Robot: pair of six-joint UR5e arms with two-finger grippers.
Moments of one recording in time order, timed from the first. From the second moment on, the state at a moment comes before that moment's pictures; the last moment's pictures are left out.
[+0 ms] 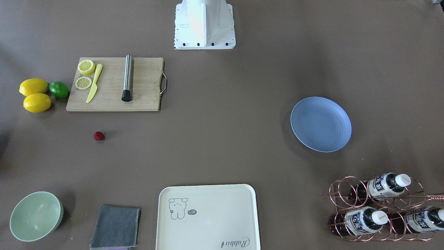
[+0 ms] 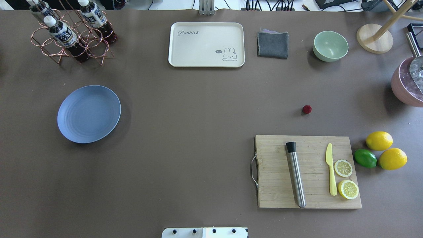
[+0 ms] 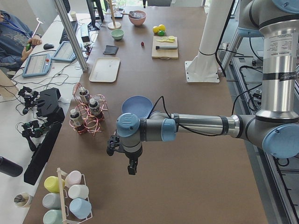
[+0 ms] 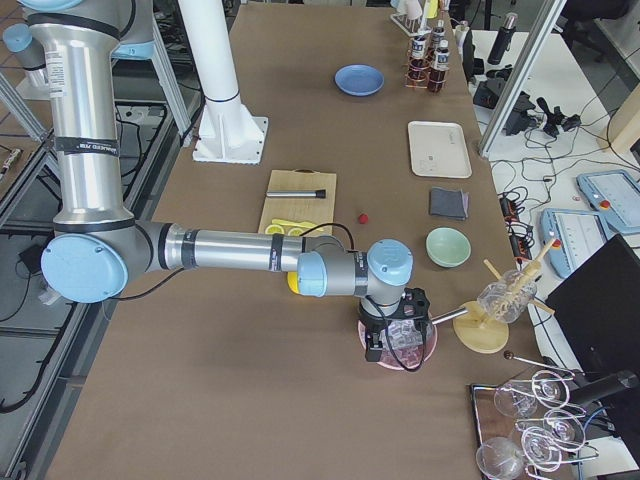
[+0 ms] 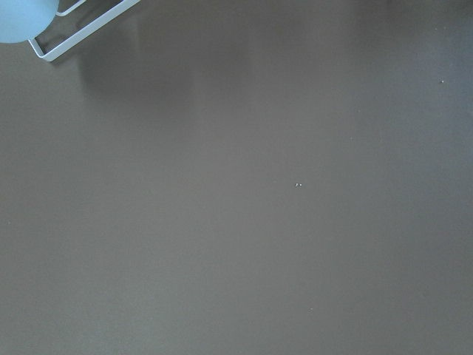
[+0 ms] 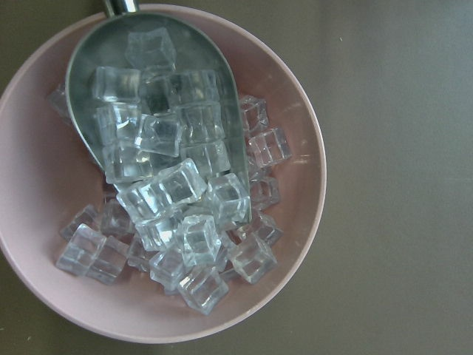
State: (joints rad) left arm -1.60 -1.50 -1.67 -1.50 -2.29 0.14; right arm 1.51 -1.54 1.51 -1.50 2.25 0.06
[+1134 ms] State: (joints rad) left arm -1.60 -1.50 -1.69 -1.58 -2.29 0.13; right arm 1.51 -1.54 1.52 -1.50 2.25 0.06
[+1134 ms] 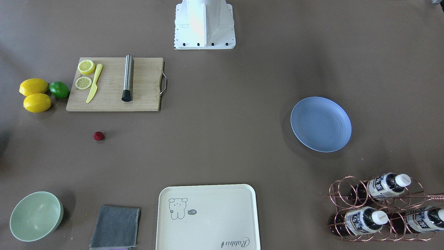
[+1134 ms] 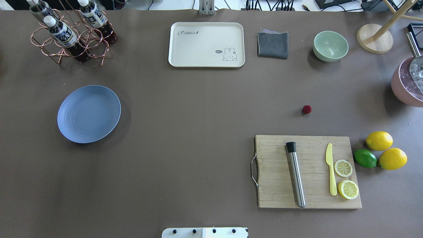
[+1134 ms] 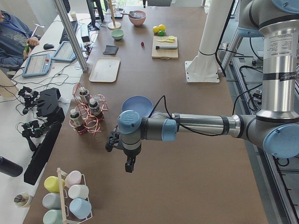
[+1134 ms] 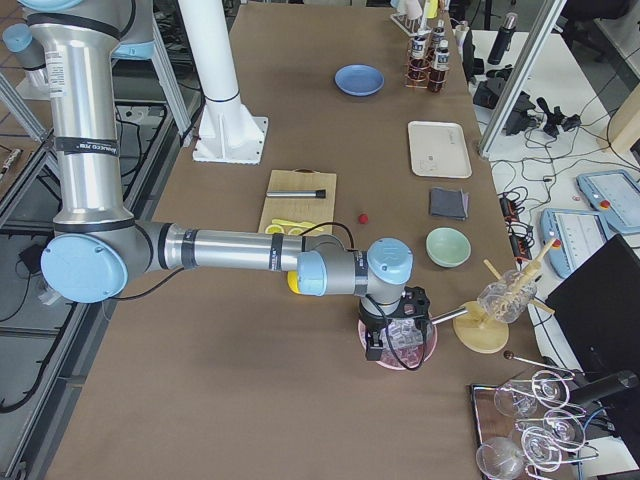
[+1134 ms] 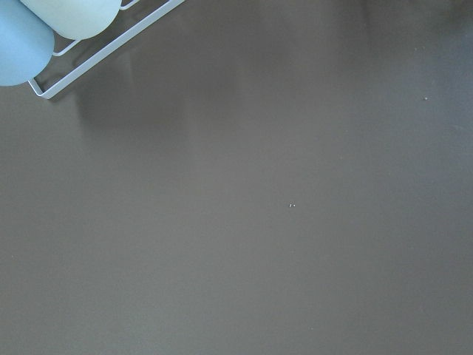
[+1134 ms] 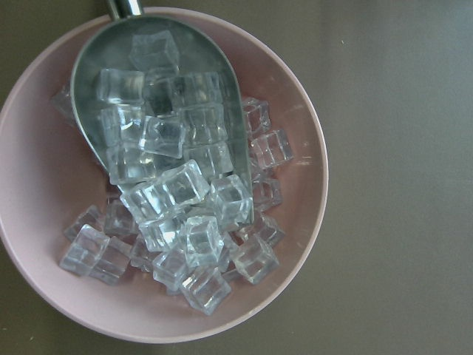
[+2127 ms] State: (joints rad) left arm -1.62 -1.48 -1.71 -1.64 -2.58 0.14; right arm 1.51 -1.54 1.52 -1.50 2.25 0.06
